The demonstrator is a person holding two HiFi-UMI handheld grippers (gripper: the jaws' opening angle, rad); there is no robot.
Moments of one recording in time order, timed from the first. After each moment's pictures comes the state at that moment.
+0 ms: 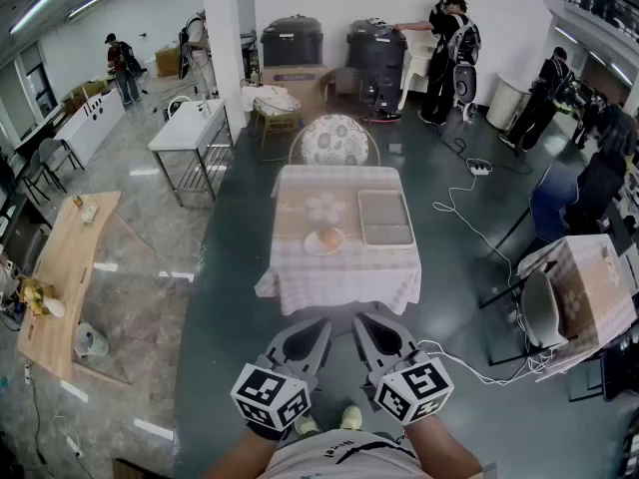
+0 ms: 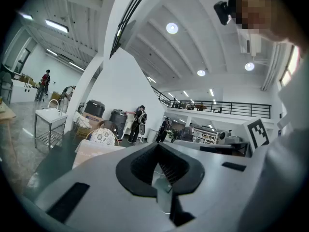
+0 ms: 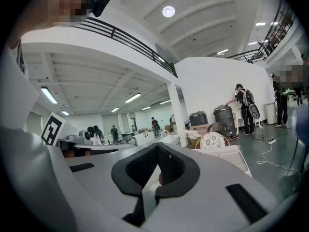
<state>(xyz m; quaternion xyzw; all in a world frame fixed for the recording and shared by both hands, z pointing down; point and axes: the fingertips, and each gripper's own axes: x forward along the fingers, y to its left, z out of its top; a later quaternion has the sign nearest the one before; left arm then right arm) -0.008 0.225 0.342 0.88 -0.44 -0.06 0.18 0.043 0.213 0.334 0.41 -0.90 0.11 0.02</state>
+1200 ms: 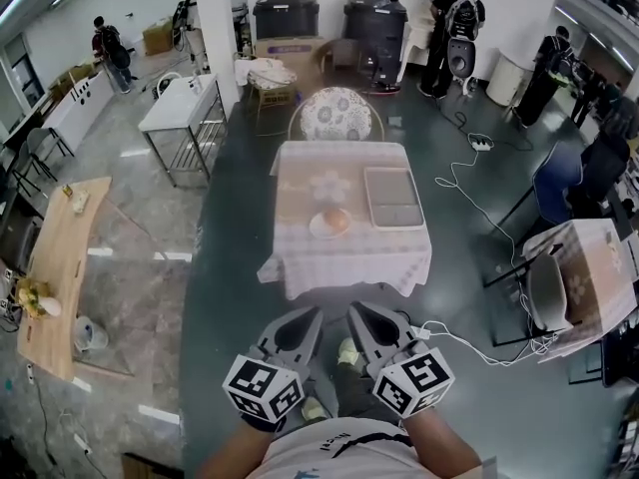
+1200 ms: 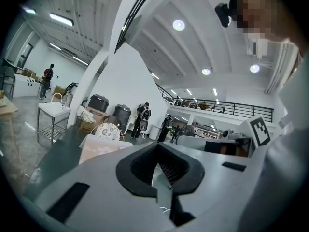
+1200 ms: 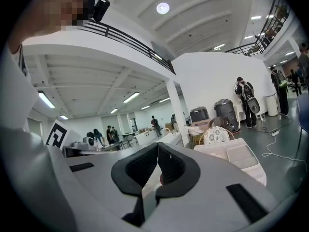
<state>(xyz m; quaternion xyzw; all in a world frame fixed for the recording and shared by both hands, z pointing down) -0.056 0.188 0.379 0.87 -0.44 -0.05 0.21 0.000 0.179 0.362 0.41 -0.90 0.14 0.01</state>
